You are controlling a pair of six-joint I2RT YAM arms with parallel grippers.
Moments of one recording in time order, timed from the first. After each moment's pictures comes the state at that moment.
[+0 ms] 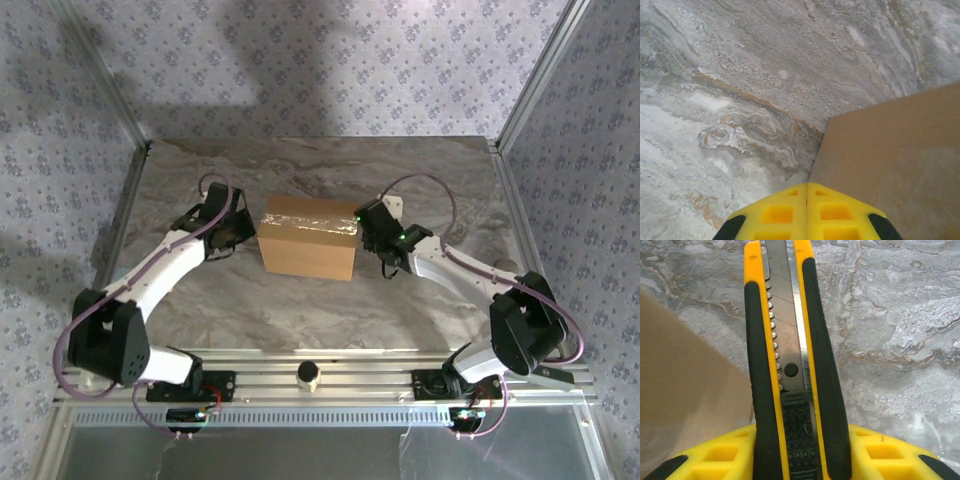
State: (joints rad) left arm -0.37 1.35 0.98 -0.53 -0.07 -0.70; right arm 0.63 1.46 1.00 -0.49 0.44 0.60
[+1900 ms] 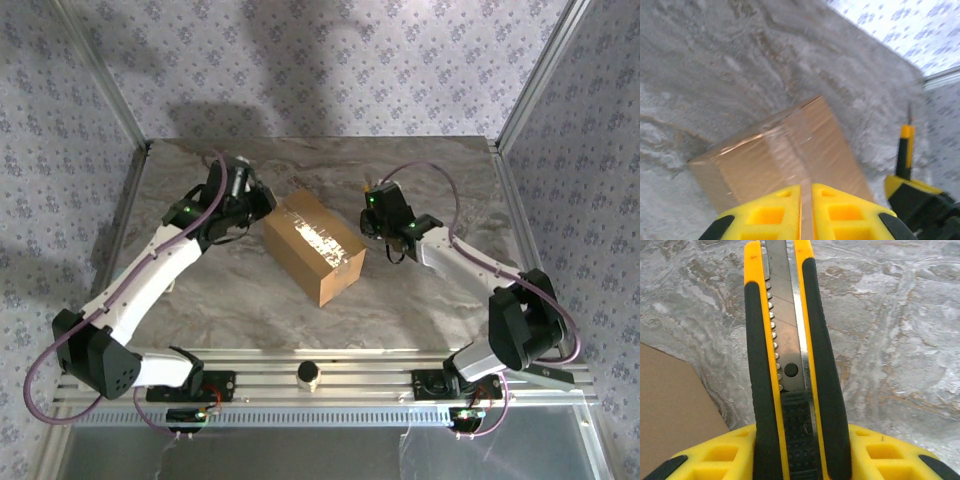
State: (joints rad) left arm -0.52 1.32 1.30 -0.64 -0.02 -0.87; right arm 0.53 1.47 1.04 -0.38 0.22 0.46
